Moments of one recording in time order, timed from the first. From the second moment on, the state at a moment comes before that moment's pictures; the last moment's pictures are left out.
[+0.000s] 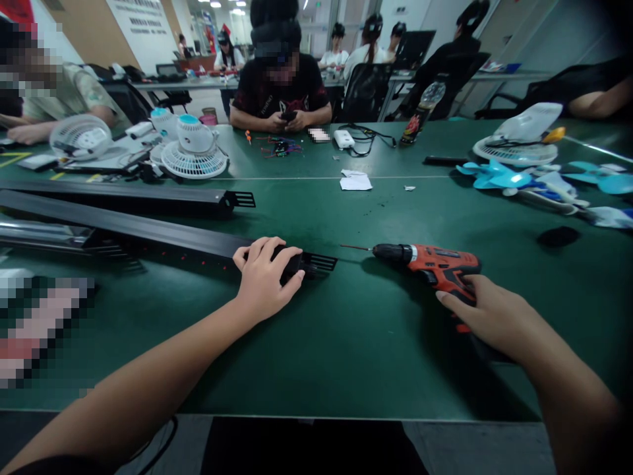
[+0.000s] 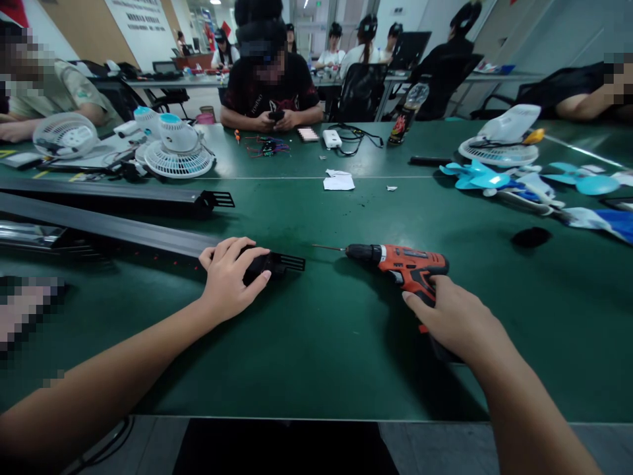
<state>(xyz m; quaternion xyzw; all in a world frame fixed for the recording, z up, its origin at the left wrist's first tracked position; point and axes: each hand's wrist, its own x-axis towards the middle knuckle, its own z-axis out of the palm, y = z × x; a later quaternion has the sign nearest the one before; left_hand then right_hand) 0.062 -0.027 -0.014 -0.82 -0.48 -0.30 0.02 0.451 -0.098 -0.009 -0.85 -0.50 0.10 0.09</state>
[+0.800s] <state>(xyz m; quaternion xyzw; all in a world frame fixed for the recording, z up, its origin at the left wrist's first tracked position) 0.067 -0.023 -0.013 -0.81 -0.48 -0.34 0.01 0.298 -0.052 0.019 -0.65 -0.74 0.10 0.14</state>
